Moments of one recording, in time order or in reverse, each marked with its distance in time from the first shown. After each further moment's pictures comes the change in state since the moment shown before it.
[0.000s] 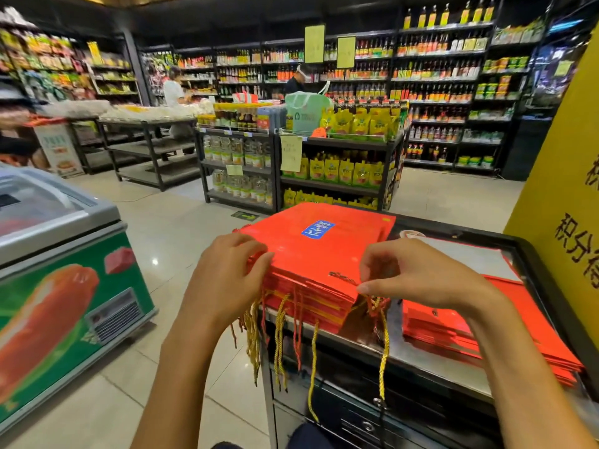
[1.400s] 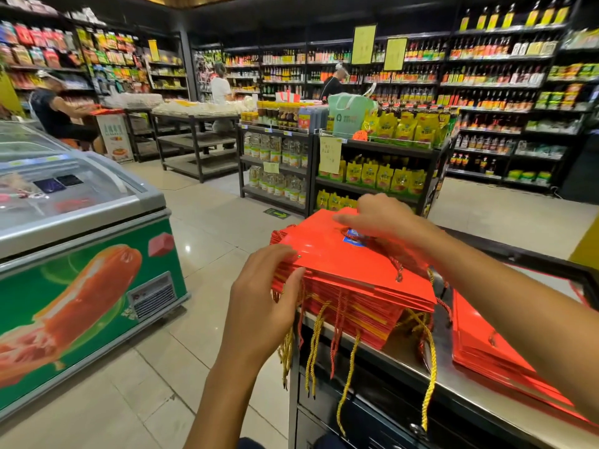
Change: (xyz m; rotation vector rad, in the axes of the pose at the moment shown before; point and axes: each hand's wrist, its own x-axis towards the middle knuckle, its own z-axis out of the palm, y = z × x) left_hand -0.041 -0.008 0.014 -0.389 0.346 -0.038; right_hand 0.185 -0.019 0.021 -0.575 0.103 0.254
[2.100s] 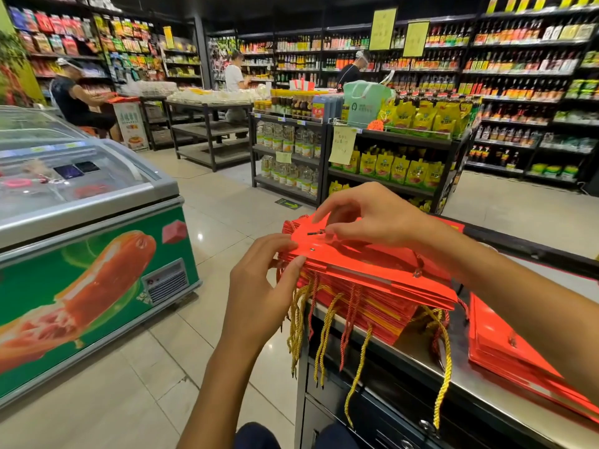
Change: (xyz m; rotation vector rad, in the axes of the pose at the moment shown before) left_hand 0.004 -0.011 -0.007 -0.085 0.002 -0.130; right_hand -0.047 -0.029 -0.012 0.555 -0.112 -0.648
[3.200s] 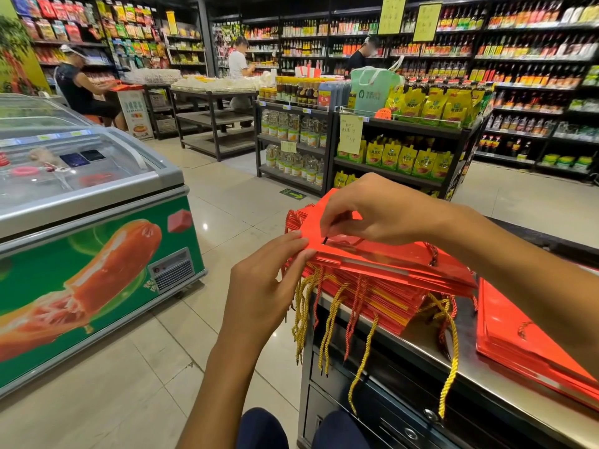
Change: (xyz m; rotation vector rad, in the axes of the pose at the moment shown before) left_hand -0.009 -0.007 -0.004 0.200 0.016 0.218; right_hand -0.004 -0.026 -0.004 -0.407 -0.162 -0.268
